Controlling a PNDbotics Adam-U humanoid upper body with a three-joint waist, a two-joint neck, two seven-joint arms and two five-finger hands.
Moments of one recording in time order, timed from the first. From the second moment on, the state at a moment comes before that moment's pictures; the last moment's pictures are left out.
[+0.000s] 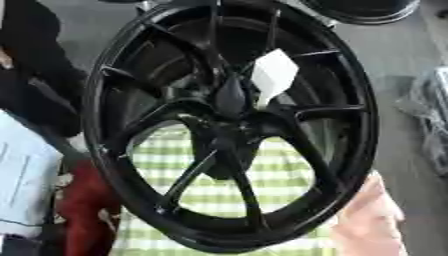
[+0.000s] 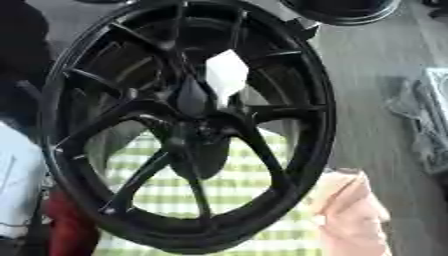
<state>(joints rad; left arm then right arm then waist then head) -0.21 0.47 0.13 -1.87 0.38 0.07 0.56 -0.45 -0.97 -0.04 -1.99 -0.63 0.09 0.12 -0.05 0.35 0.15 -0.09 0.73</state>
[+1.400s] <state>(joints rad) -0.22 0.48 0.12 -1.87 0.38 0.07 0.54 -0.55 -1.05 0.12 -1.99 -0.36 -0.36 0.60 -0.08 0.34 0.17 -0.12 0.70</state>
